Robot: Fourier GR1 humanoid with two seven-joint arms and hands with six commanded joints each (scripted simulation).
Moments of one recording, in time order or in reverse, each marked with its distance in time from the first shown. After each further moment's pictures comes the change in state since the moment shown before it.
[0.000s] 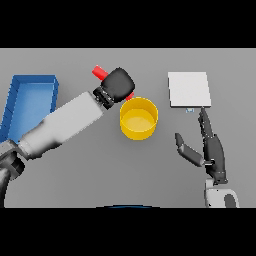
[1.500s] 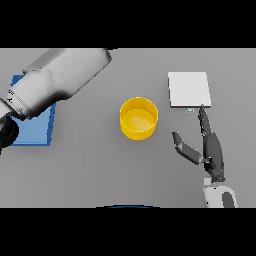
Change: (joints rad) left arm -0.514 0.062 -0.193 0.275 -0.044 0.014 -0.184; right arm -0.024 0.001 0.007 0.018 0.050 -0.037 -0.008
